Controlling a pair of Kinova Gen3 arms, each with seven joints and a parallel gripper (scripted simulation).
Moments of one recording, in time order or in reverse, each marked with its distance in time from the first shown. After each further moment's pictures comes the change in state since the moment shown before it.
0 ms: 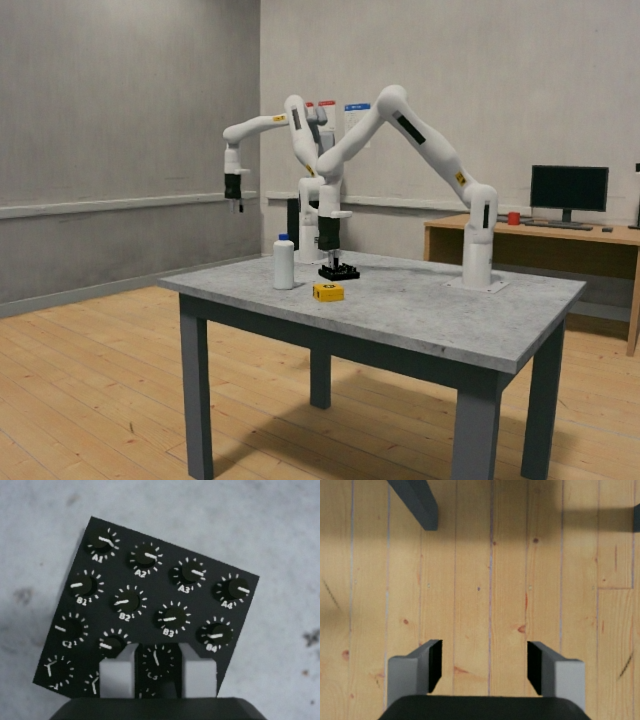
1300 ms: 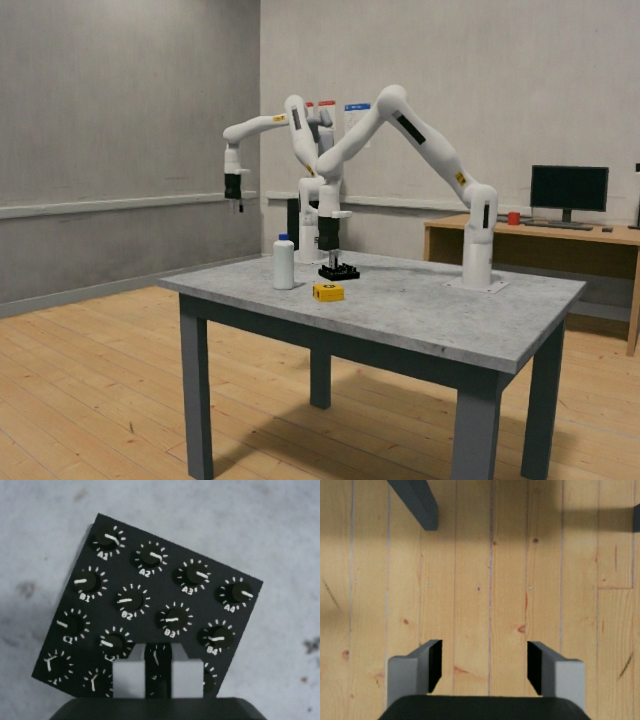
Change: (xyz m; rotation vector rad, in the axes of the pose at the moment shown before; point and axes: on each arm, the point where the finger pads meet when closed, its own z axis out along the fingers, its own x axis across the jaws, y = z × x) left arm 0.000 0.000 0.000 0.000 0.000 -0.053; right arm 0.000 0.000 0.000 0.000 0.000 0.000
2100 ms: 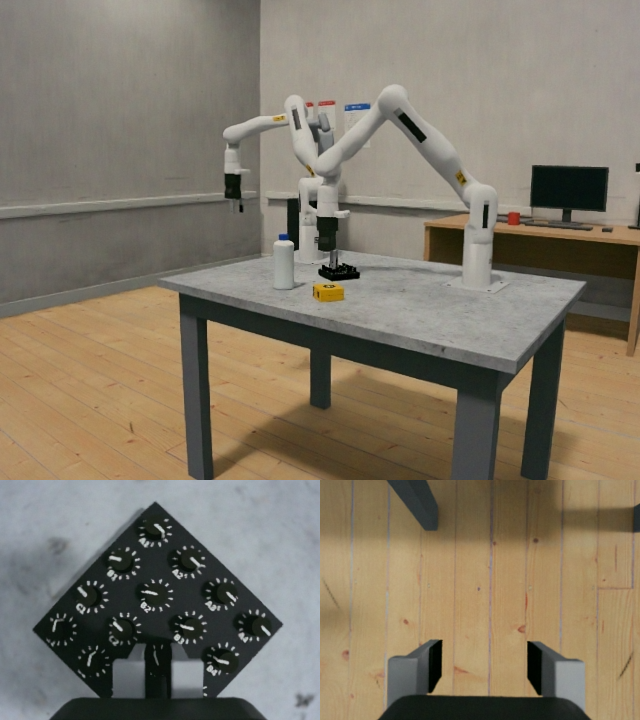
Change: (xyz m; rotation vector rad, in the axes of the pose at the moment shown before) left arm 0.000 0.000 0.000 0.000 -0.001 -0.375; right arm 0.000 0.000 0.000 0.000 0.000 0.000
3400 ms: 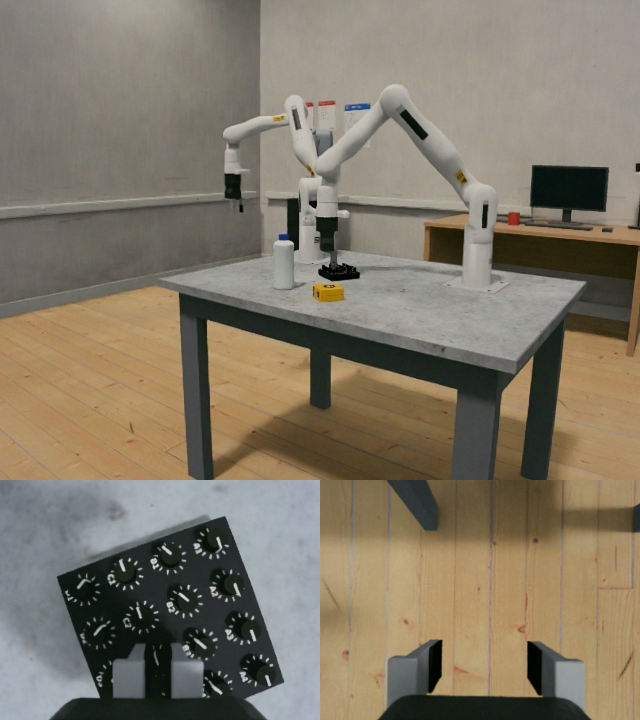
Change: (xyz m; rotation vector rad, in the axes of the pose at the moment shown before) left arm 0.000 0.000 0.000 -0.001 0.001 -0.447; right arm 0.000 0.000 0.000 0.000 0.000 0.000
